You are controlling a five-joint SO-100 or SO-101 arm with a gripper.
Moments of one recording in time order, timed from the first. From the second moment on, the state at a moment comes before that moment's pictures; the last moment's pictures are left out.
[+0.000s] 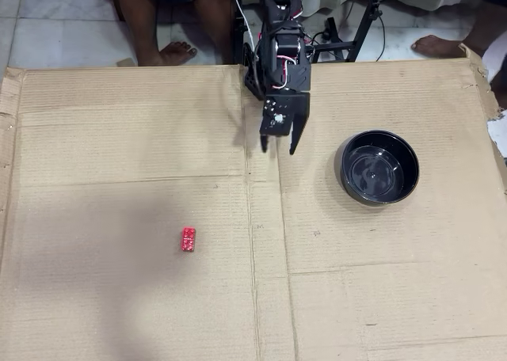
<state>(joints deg) 3.5 142.6 137.1 48.8 104.5</state>
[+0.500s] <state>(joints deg) 15.5 94.3 108.7 29.4 104.2</state>
